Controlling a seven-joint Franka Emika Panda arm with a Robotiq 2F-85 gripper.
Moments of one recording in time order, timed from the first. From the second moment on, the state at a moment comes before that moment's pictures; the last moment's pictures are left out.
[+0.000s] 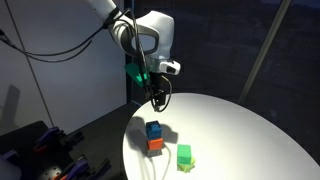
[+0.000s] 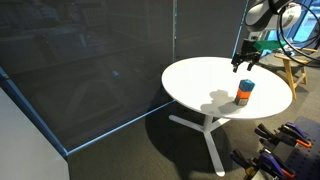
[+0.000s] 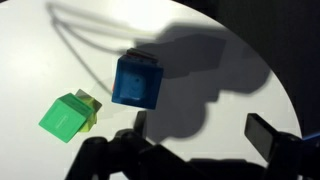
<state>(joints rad) -0.20 0.12 -0.19 -2.28 0.09 2.36 -0.06</state>
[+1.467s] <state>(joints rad) -0.09 -0.07 -0.10 -2.29 0.08 2.30 -0.14</state>
